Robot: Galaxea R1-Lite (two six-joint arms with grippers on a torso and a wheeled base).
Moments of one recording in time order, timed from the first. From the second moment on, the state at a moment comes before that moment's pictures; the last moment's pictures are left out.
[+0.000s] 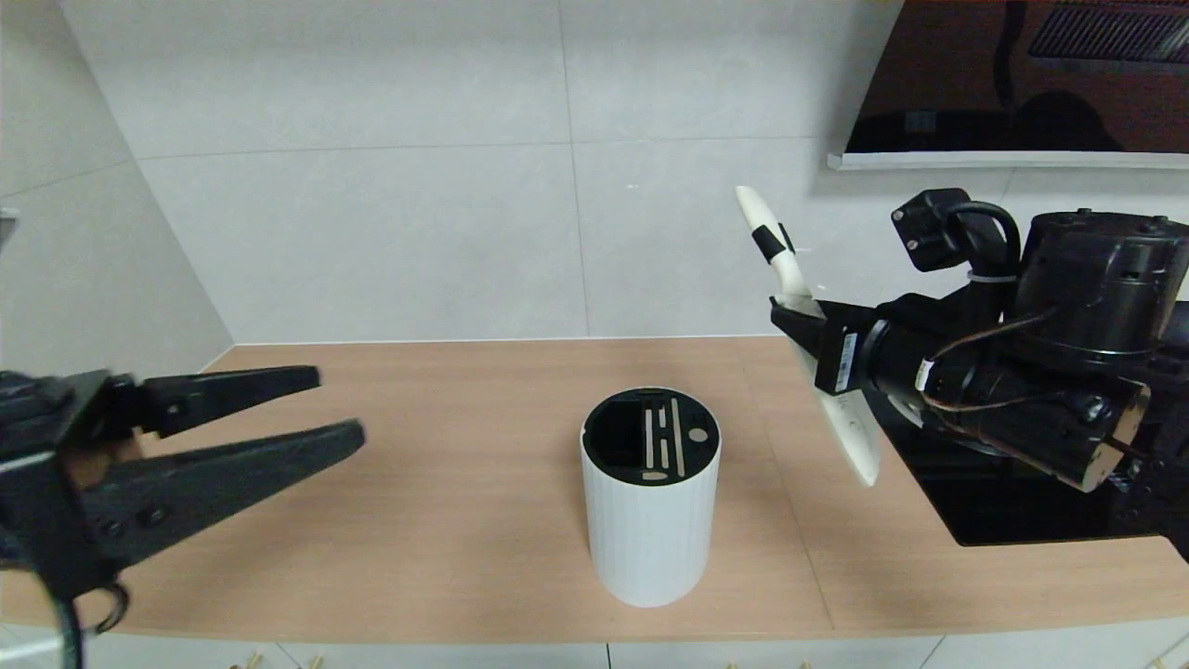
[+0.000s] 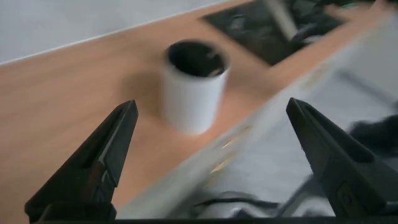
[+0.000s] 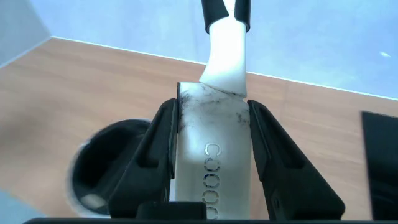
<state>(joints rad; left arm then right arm) -0.28 1.07 -0.73 -0.19 -0.57 -0.15 0.61 1.61 -0.85 -0.72 -0.16 0.07</state>
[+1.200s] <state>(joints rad) -0.65 1.63 -0.71 -0.99 -0.23 -0.70 0.93 1.63 -0.78 -0.77 -0.23 0.07</state>
